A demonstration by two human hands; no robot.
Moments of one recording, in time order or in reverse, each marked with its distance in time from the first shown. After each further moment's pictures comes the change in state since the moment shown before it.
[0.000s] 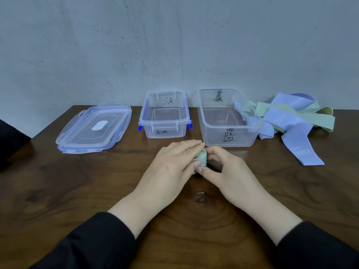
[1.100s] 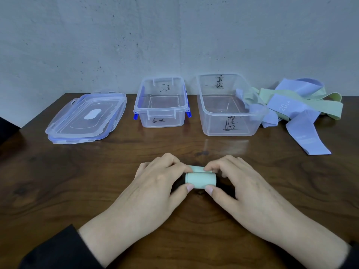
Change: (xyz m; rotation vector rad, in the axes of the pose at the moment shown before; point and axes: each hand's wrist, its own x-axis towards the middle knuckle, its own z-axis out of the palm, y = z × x) left_hand -0.040 0.021 -0.025 0.070 -0.299 -0.187; right_hand -0.048 -0.014 -0.018 -0.361 -0.188 -0.104
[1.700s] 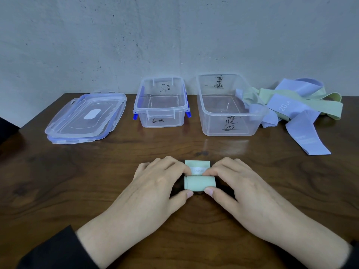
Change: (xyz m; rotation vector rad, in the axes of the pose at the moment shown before) left_hand -0.002 0.001 -0.002 0.034 -0.017 0.004; right_hand 0.000 0.003 0.000 -0.034 -0.032 -0.025
